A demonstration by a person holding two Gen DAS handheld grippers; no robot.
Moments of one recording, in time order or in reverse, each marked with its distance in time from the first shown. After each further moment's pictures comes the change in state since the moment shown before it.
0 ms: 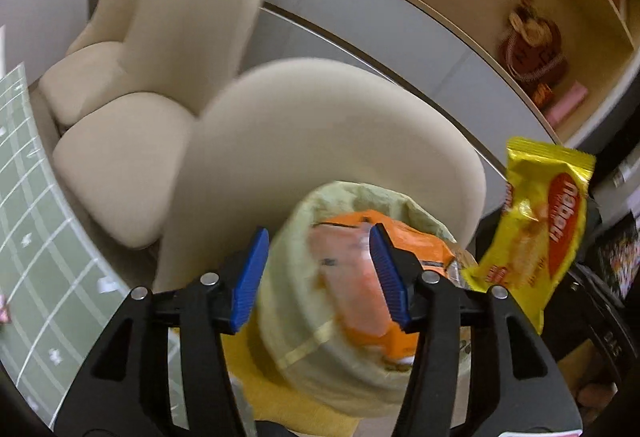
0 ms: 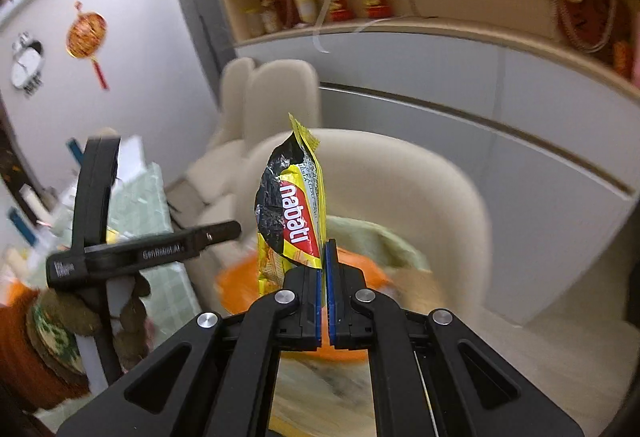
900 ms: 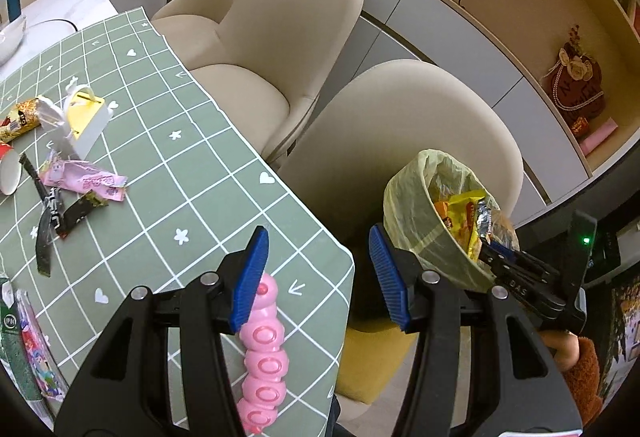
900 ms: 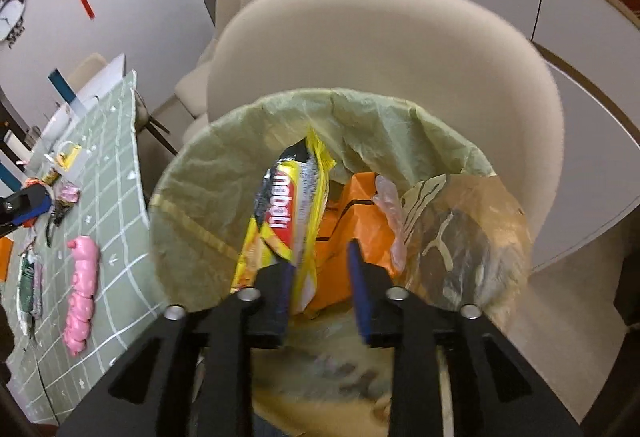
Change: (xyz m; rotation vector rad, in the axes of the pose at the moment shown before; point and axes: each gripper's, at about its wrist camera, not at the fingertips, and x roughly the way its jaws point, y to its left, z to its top) left arm -0.106 0.075 -0.073 -0.147 -0.012 0.161; right arm 0.068 -0.007 -0.062 -0.087 0.278 -0.106
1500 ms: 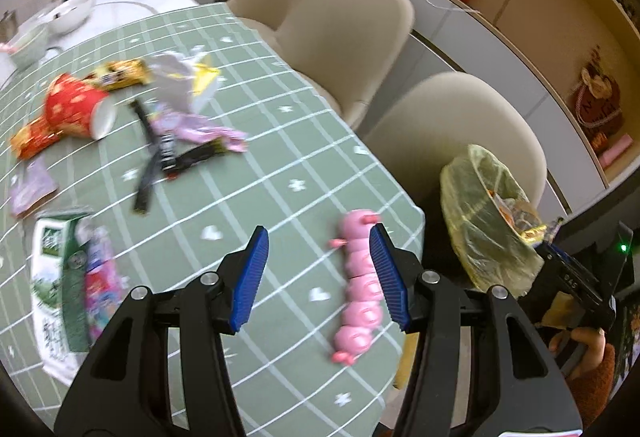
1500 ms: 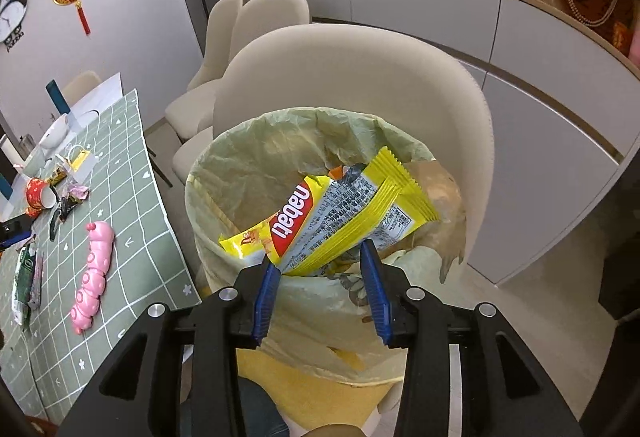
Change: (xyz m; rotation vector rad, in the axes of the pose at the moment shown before) left arm -0.073 0.073 -0.052 -0.088 -0.054 0.118; right arm -0.063 0.003 -0.038 0.021 -0.115 -0.083
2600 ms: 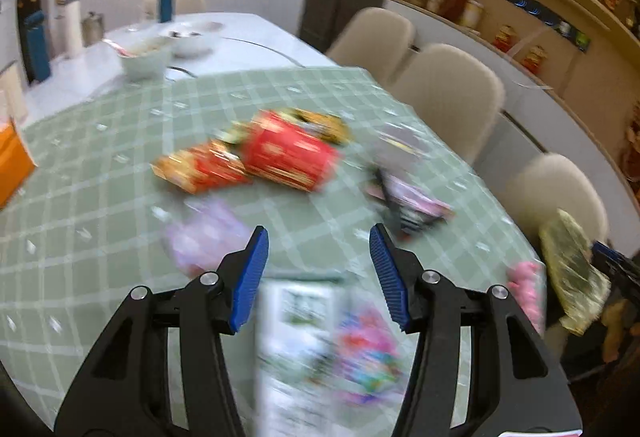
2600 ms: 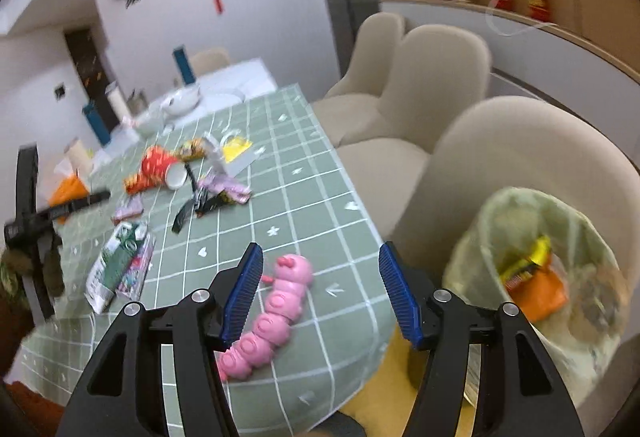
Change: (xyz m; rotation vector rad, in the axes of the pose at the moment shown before) left arm -0.058 0.193 0.006 -0.081 -0.235 0.210; right arm 0.014 0.204 0.028 -0.320 -0.033 0.394
